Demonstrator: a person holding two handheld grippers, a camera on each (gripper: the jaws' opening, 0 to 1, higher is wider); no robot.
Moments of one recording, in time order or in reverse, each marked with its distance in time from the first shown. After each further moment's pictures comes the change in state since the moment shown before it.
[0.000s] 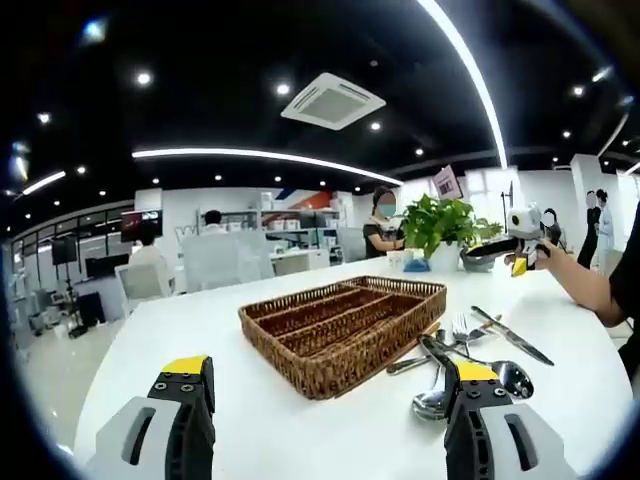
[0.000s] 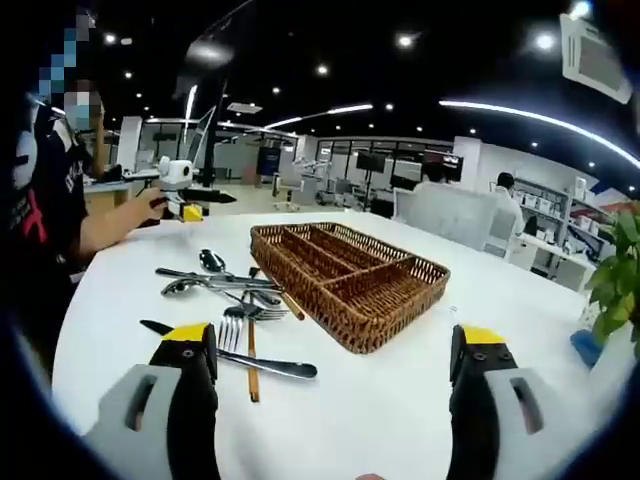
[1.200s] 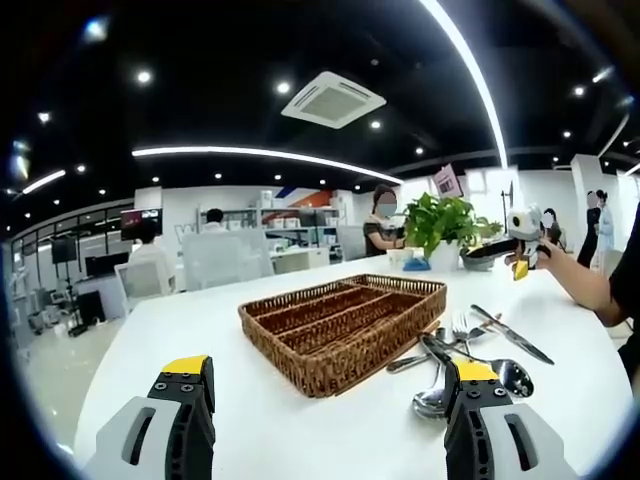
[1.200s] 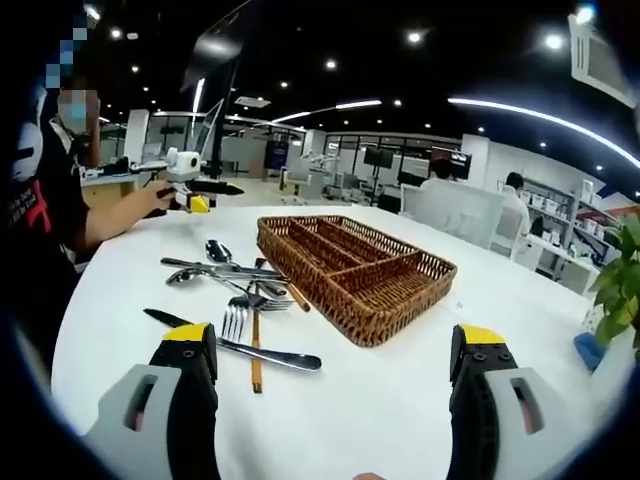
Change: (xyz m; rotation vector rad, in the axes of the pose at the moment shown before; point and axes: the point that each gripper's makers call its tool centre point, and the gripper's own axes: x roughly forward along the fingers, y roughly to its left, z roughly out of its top) left arm -0.001 -0.003 -0.001 -0.001 0.008 -0.001; right arm 0.001 0.007 -0.007 -0.027 0.031 0.031
